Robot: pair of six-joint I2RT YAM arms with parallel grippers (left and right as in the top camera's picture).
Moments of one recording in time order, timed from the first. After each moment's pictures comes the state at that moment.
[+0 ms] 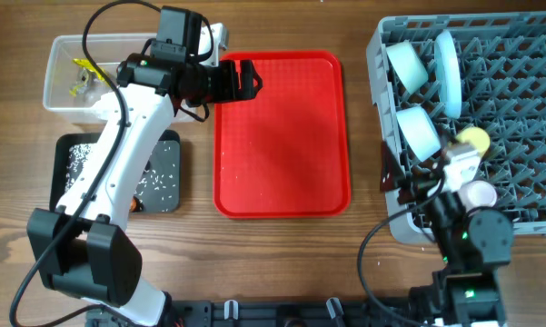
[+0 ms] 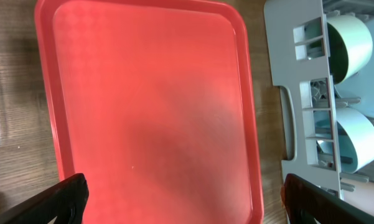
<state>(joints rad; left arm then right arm) -0.24 1.74 1.56 -0.83 0.37 -0.32 0.05 0.42 0.30 0.13 -0.21 0.03</state>
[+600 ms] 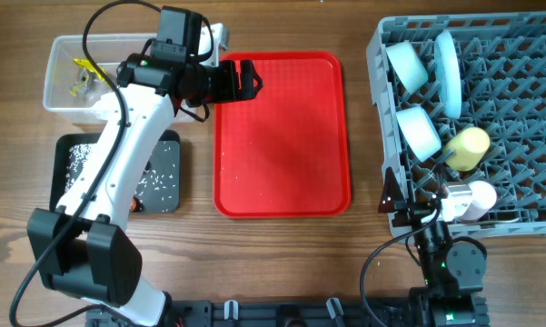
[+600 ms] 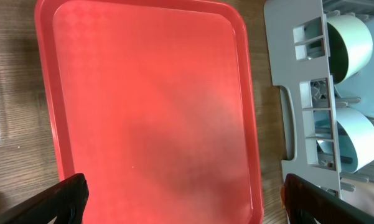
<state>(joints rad) -0.24 1.74 1.56 -0.83 0.37 -0.32 0.05 0.02 0.01 0.00 -0.07 0.15</state>
